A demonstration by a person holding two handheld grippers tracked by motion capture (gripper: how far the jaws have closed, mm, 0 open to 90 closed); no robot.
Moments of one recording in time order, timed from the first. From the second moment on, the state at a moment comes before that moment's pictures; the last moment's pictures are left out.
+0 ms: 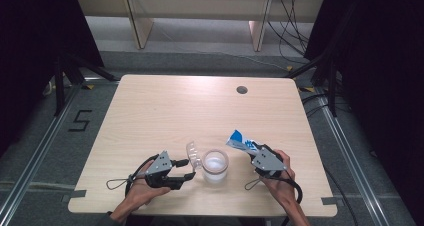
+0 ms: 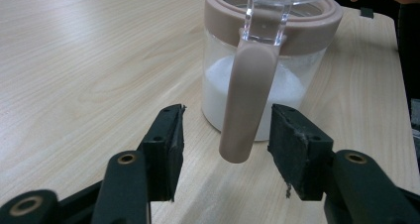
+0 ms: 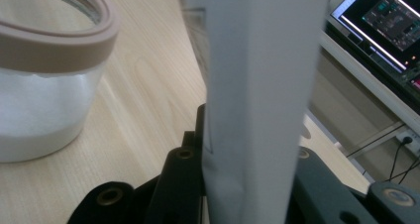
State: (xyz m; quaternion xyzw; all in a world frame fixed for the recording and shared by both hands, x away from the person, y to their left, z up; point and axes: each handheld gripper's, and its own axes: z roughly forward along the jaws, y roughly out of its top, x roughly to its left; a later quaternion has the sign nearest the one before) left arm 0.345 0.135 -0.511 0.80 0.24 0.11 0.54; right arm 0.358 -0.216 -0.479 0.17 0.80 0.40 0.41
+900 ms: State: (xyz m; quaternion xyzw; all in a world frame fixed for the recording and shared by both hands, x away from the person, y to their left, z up) left arm 0.341 0.145 -0.510 0.79 0.27 0.09 0.54; right arm 0.388 -0.244 -0.493 0.31 0.74 0.50 0.33
